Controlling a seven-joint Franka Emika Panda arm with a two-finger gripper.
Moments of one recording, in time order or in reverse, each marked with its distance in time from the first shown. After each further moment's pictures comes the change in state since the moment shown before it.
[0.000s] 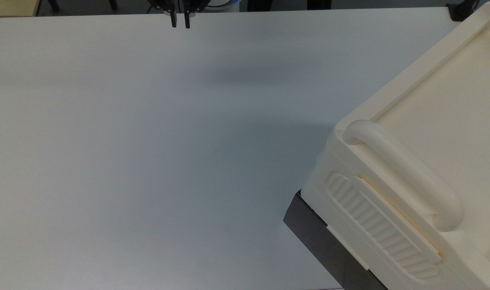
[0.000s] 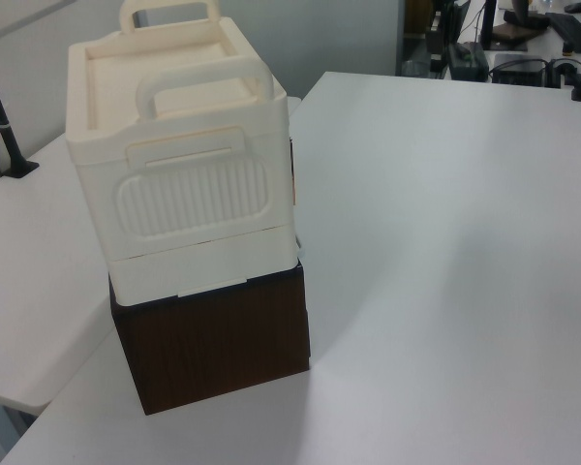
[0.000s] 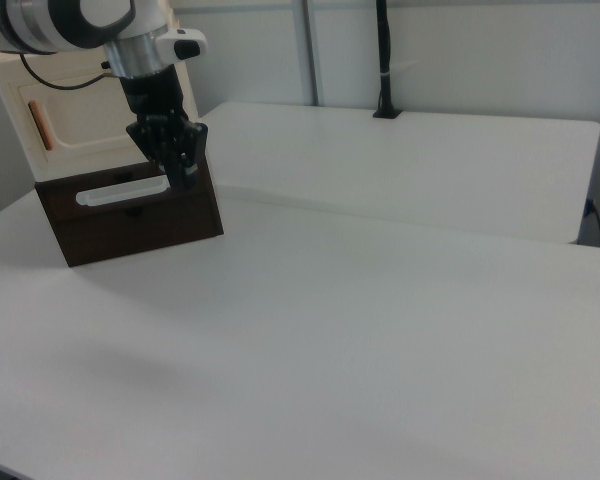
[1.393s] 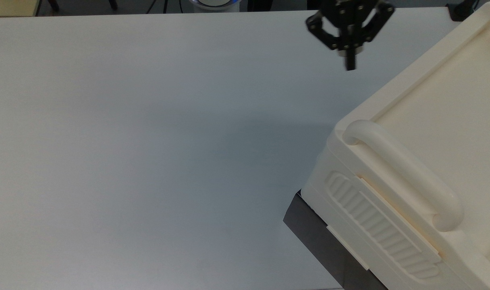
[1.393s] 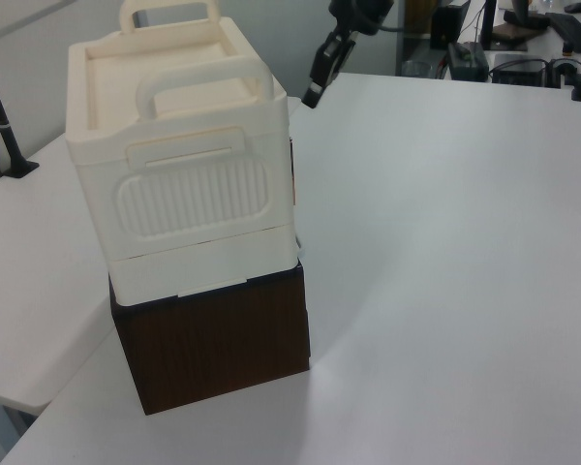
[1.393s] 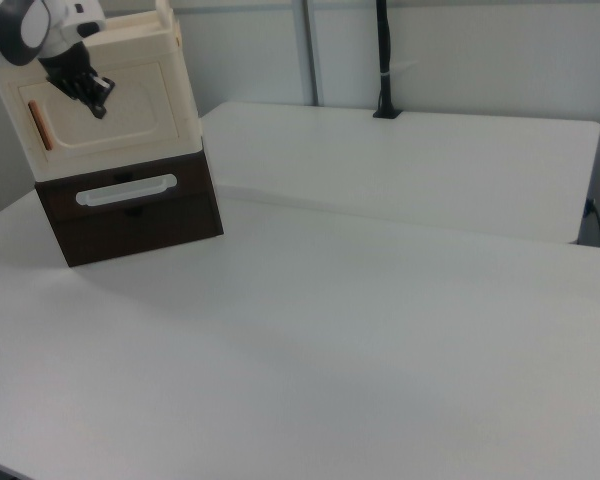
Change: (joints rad) arm 0.336 0.170 0.008 0.130 0.137 0.507 0.254
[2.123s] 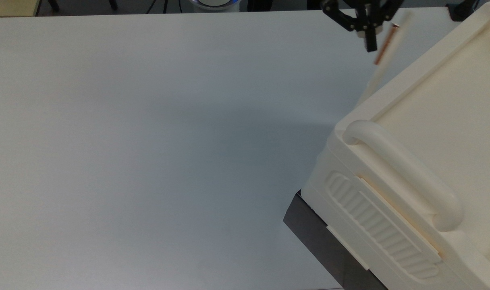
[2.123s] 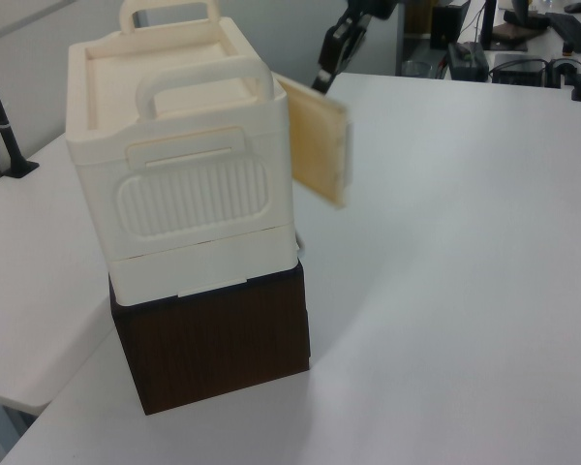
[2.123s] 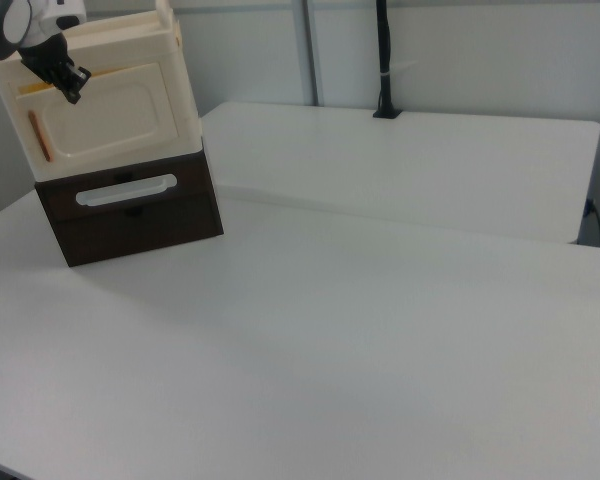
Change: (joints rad) arm 0.021 -0.024 0.016 0.003 0.081 0.035 0.042
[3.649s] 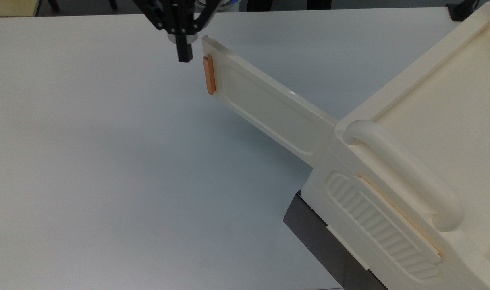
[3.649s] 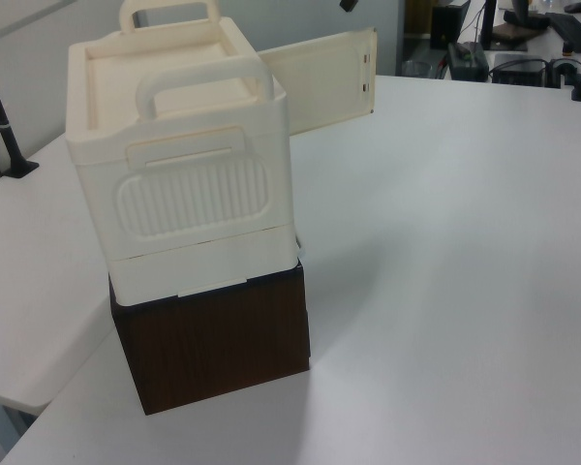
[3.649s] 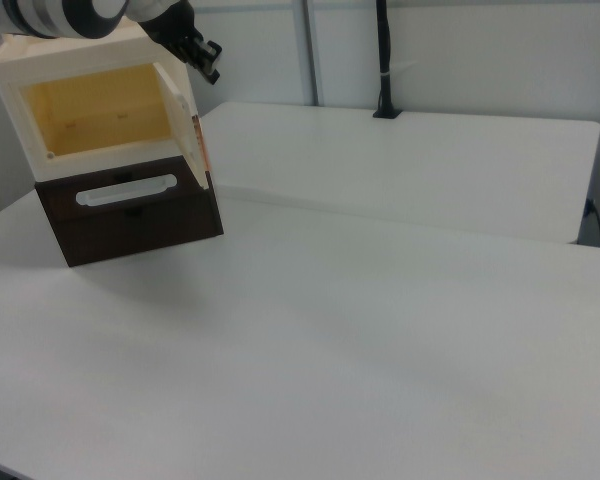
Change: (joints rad) arm -0.341 -0.050 -0.019 0.007 -0.122 -0.005 -0.056
